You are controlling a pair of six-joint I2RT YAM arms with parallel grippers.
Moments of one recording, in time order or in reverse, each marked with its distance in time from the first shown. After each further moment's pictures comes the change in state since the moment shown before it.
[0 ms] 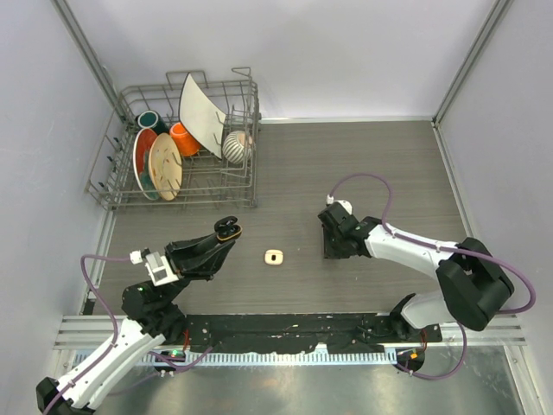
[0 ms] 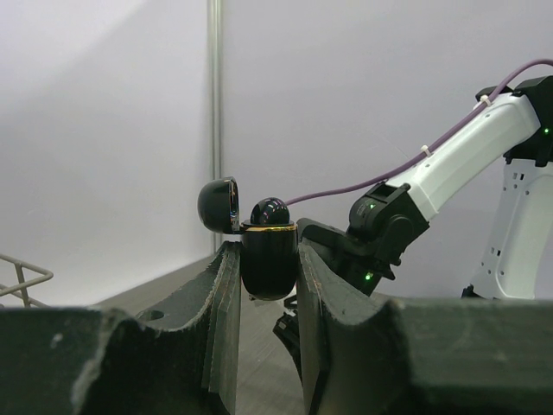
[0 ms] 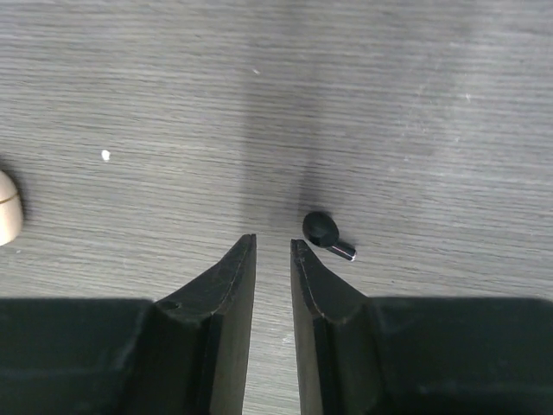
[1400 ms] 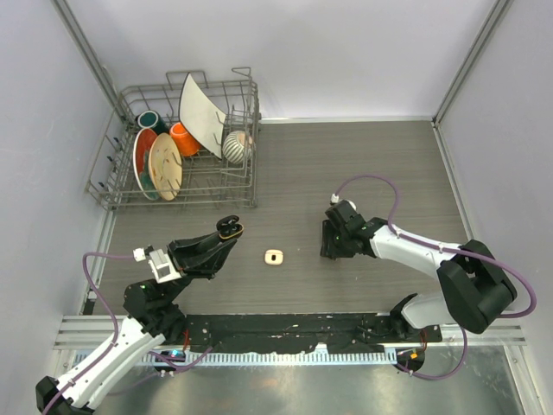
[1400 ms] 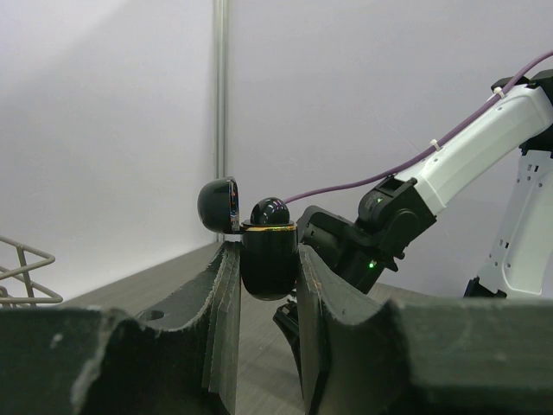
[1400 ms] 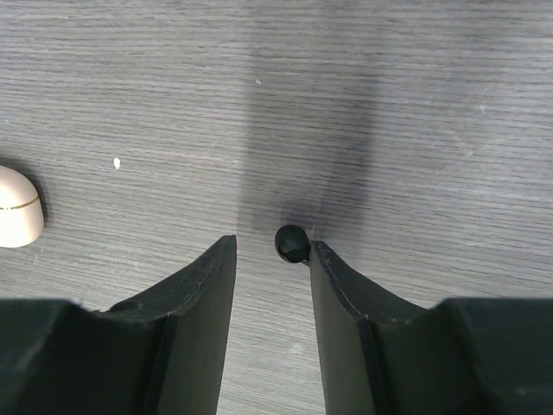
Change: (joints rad) left arm 0.000 0.010 0.000 -0.025 -0.014 0.003; right arm -0.066 -0.026 -0.041 0.080 -0.102 -0.018
